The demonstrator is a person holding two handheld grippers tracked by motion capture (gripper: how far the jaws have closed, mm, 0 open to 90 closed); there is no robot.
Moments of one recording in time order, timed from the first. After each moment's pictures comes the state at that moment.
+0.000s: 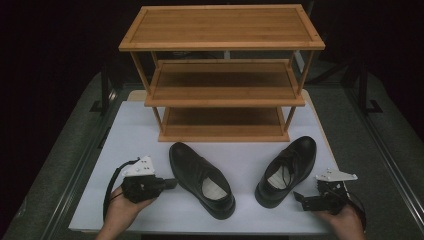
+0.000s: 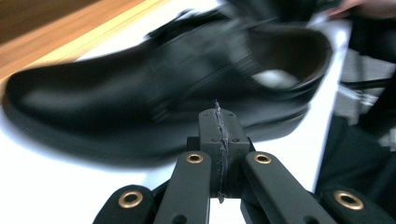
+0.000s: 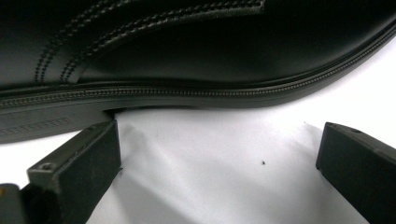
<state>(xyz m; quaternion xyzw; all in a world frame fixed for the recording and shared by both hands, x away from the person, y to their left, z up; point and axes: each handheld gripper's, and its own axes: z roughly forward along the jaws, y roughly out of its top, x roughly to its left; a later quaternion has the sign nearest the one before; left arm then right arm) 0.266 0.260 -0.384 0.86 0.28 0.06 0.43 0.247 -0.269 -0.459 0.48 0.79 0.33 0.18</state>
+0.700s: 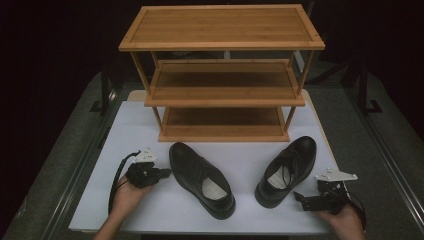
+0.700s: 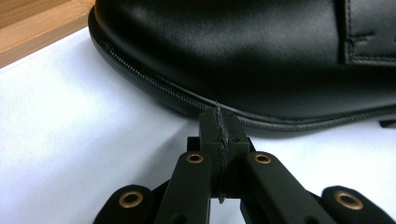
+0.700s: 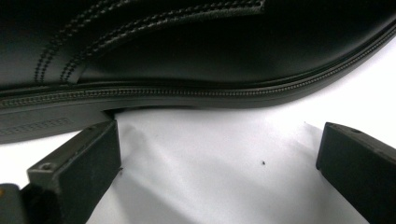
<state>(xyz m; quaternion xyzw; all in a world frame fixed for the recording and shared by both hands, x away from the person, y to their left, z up) 0.317 0.267 -0.434 0.86 0.34 0.08 0.38 0.247 -0.269 -0.459 0.48 0.79 0.33 0.18</state>
